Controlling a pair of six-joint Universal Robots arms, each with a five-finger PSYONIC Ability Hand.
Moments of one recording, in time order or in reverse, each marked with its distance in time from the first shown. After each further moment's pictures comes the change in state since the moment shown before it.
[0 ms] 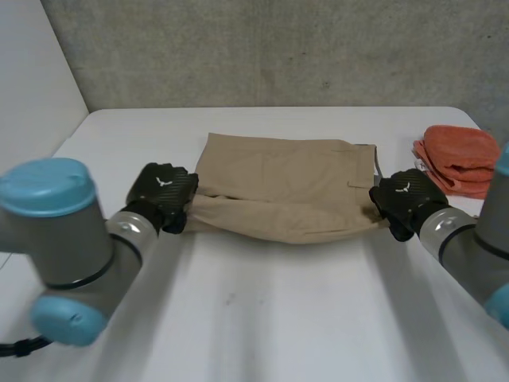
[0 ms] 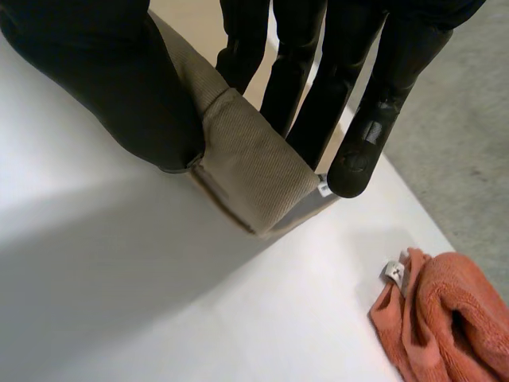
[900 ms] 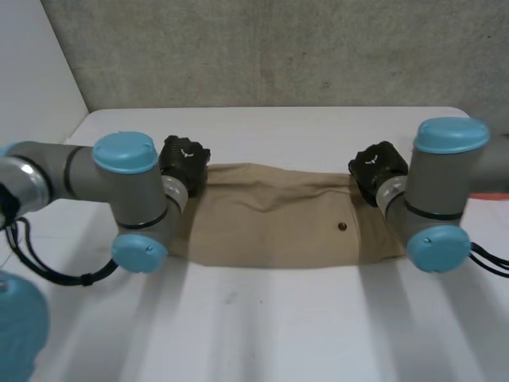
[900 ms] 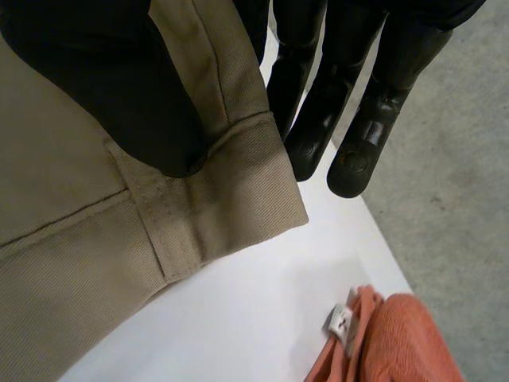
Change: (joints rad) left arm -0.028 -0.492 0.616 -0.046 -0.113 0.184; right arm 0.134 0.399 -0.518 0.010 0.204 -0.075; left_hand 0.014 -0.001 -0.002 -0.001 0.006; right_hand 0.021 0.001 0.000 0.001 0.005
